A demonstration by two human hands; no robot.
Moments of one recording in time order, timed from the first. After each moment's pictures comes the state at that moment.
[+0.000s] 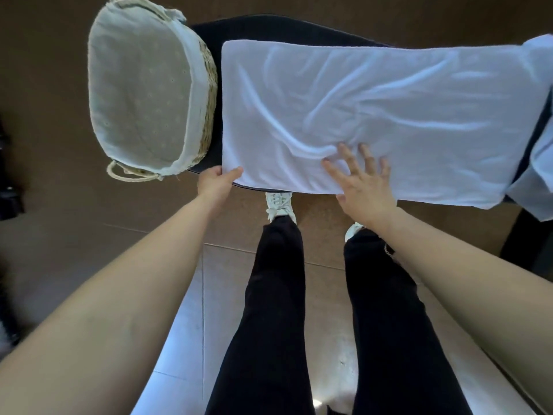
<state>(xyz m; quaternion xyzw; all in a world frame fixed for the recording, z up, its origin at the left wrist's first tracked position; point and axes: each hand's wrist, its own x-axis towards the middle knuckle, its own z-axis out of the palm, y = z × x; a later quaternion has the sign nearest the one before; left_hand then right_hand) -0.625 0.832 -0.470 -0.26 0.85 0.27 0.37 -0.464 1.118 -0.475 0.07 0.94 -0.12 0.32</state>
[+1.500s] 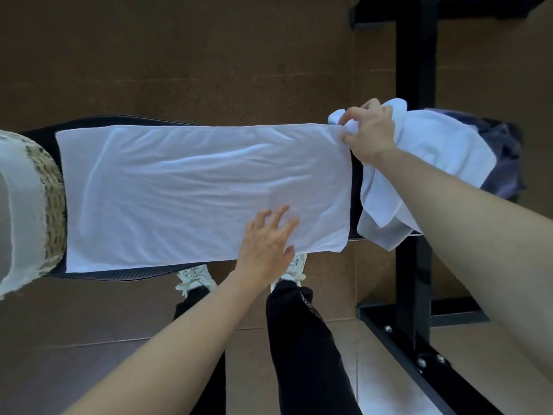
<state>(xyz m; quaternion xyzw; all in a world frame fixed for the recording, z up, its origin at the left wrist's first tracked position) -0.476 1.133 -0.465 0.44 0.84 0.09 0.31 -0.492 1.442 -0.472 0.39 0.88 -0.21 0.16</state>
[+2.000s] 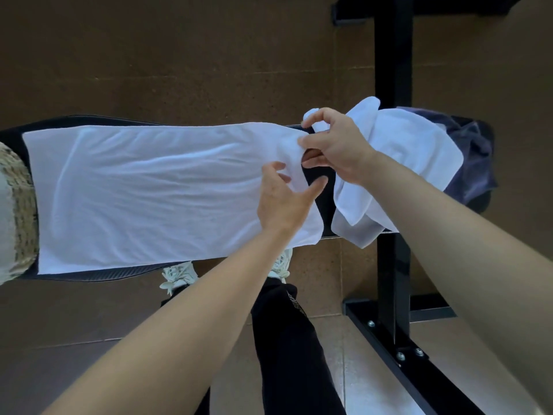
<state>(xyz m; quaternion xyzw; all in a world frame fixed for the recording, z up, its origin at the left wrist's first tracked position) -0.477 1.268 -0.430 -0.01 0.85 0.36 0.38 -0.483 1.417 -0.401 0.44 0.60 -0.66 0.12</state>
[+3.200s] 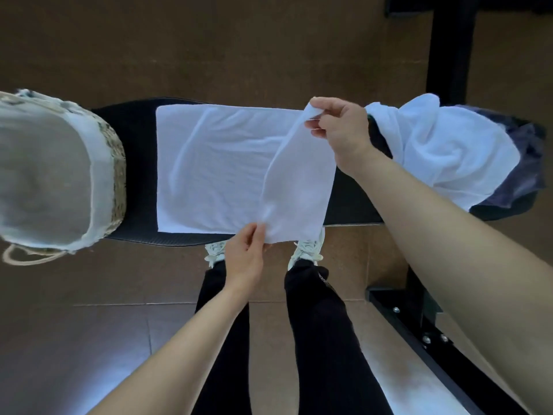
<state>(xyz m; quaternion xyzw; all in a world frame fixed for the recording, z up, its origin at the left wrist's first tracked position) -0.492 1.045 -0.376 -0.15 0.78 0.47 0.40 -0.562 1.308 -0.391 0.51 0.59 -0.63 0.01</state>
